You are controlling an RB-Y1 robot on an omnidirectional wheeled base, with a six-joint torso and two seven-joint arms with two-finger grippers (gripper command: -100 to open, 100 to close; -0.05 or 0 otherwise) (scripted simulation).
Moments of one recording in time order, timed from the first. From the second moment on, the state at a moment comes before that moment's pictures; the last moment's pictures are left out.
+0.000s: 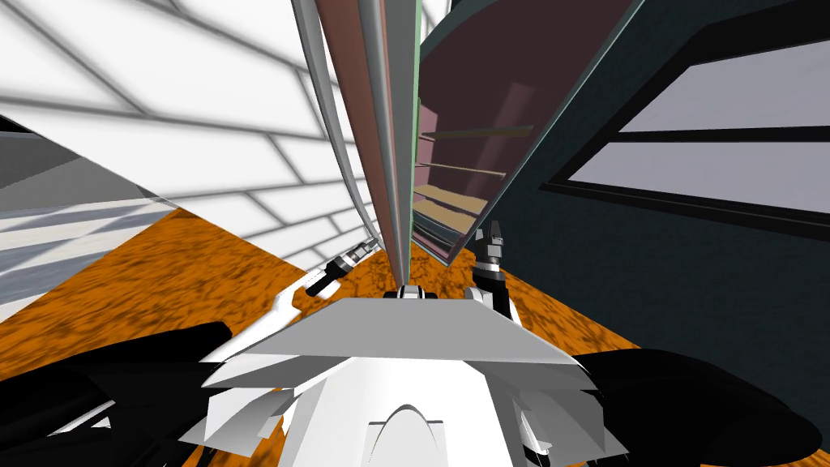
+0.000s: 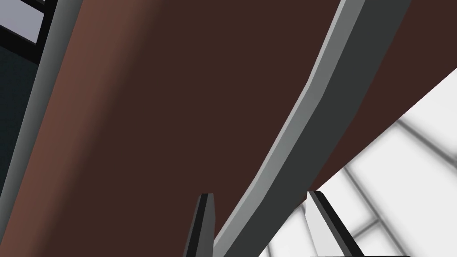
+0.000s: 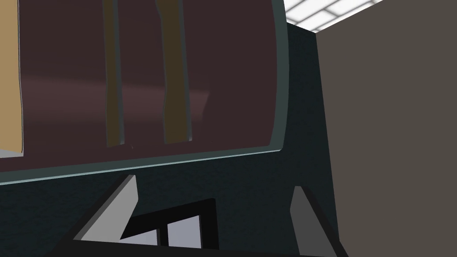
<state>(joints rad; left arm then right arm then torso) 0.29 0.79 -0.20 -1.90 -0.23 -0.40 -0.04 0.54 -0.02 -0.02 -2.32 0.00 -0.38 0.10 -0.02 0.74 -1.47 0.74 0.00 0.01</state>
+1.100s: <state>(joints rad) 0.31 0.81 -0.20 -1.91 -0.22 -0.43 -0.04 0.54 -0.02 -0.02 -2.32 0.00 -0.38 0.10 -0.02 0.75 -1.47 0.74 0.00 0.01</state>
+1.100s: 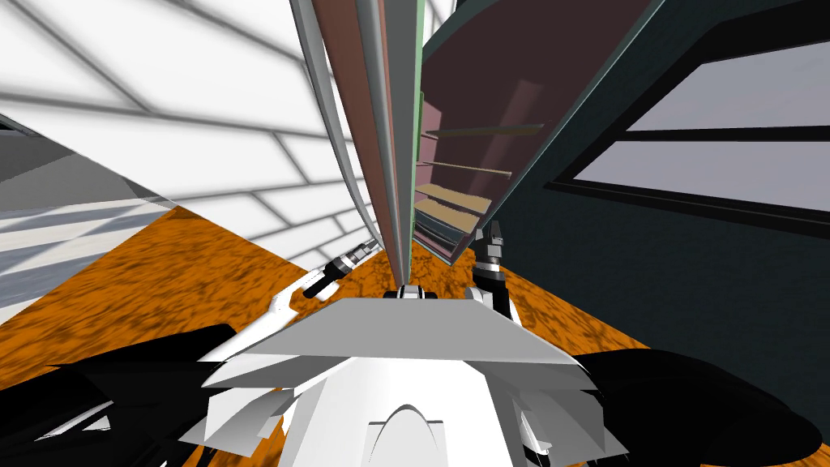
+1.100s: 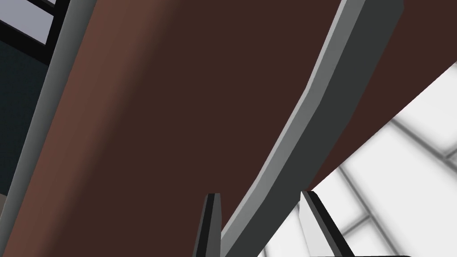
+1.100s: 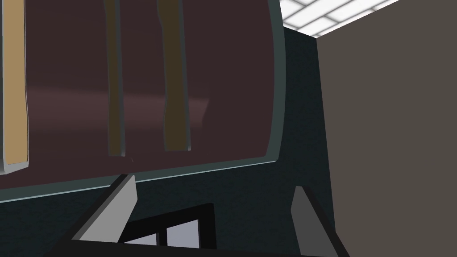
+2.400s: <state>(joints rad) 0.32 0.84 -0.23 -1.94 -0.24 -0.47 -0.04 0.54 -0.02 -0.02 -2.32 0.00 -0.38 0.10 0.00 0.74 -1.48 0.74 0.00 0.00</state>
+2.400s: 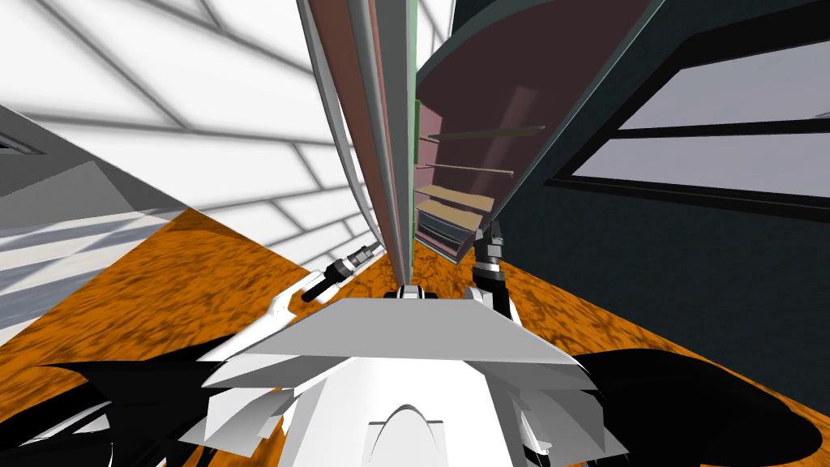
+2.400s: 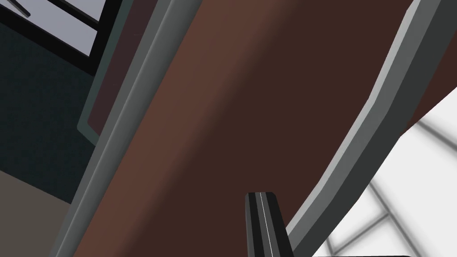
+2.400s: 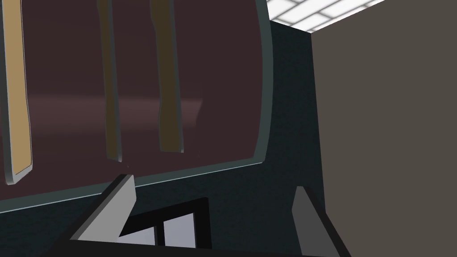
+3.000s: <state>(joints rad) 0.32 0.84 -0.23 -1.95 -0.23 -0.48 -0.04 0.54 -0.02 -0.02 -2.32 0.00 -0.38 0.10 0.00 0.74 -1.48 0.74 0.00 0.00</state>
